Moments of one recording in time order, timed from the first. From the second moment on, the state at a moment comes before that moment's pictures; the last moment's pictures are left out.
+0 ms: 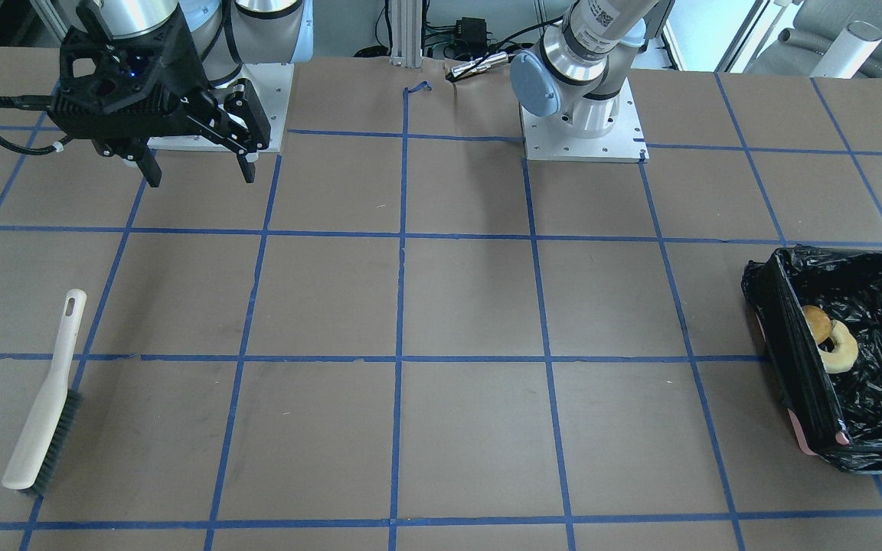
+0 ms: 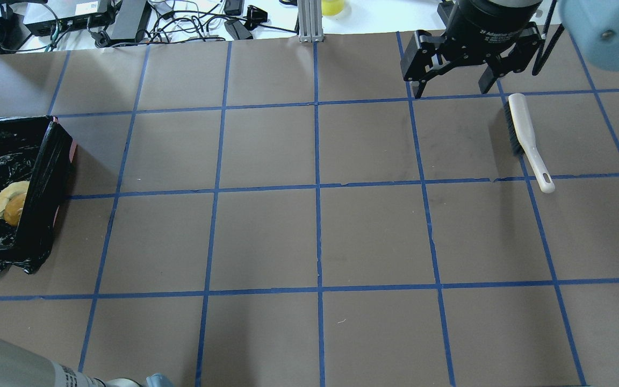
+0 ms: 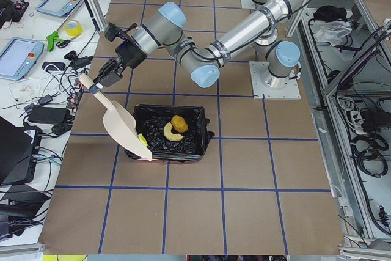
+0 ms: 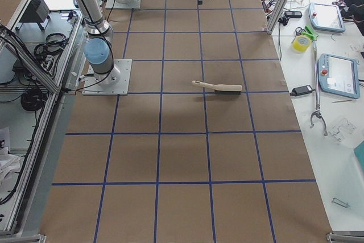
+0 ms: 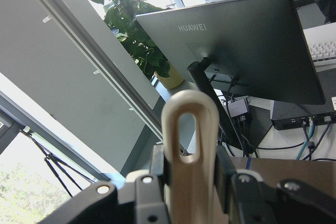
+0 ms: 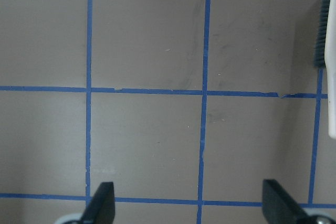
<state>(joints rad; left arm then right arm) -0.96 -1.93 -1.45 -0.11 1.64 0.55 1.65 -1.56 1.45 -1.55 -1.55 0.06</state>
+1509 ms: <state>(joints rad) -1.14 -1.83 -1.48 -0.69 1.88 0.01 1.65 -1.56 1.47 -1.56 -1.54 0.08</state>
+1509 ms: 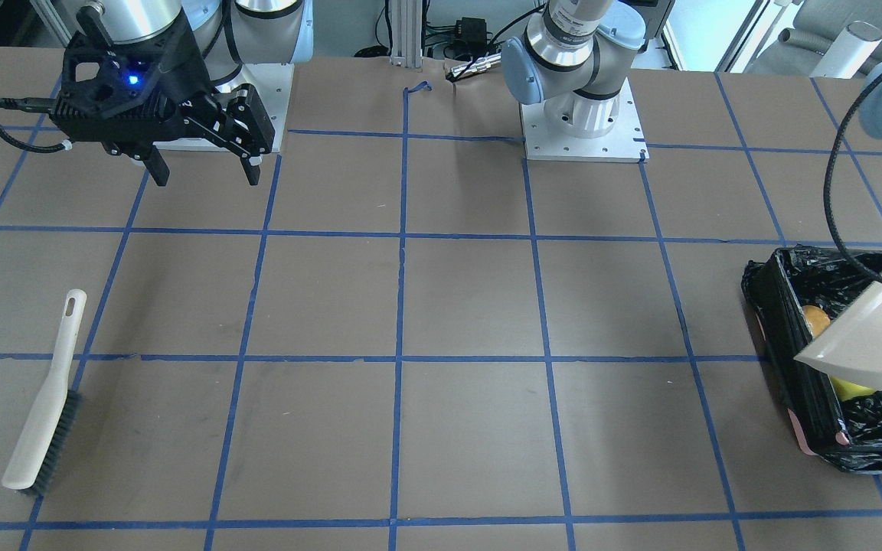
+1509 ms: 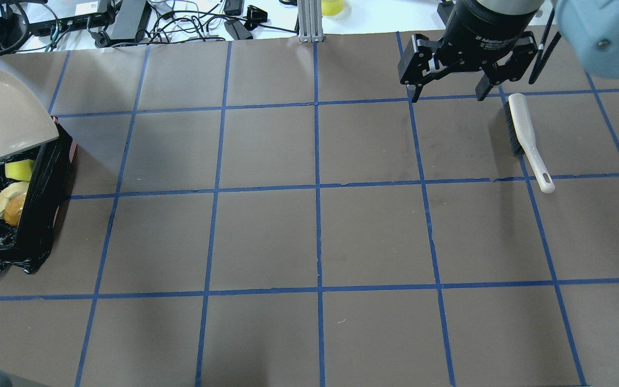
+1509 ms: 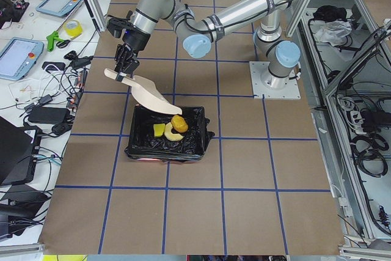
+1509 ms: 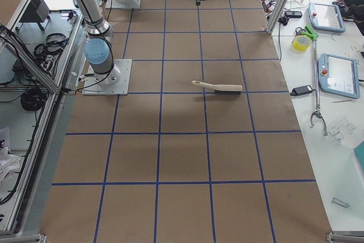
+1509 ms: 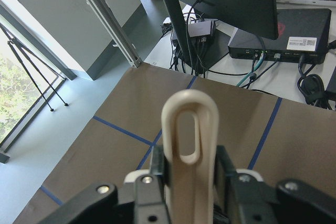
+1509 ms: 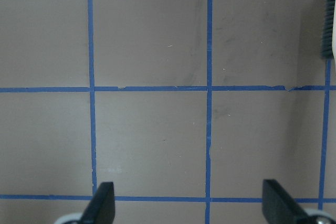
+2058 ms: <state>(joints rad) -1.22 -1.78 -1.48 -1.03 1.89 -0.45 1.65 -1.56 1.47 -1.56 -1.54 0.08</state>
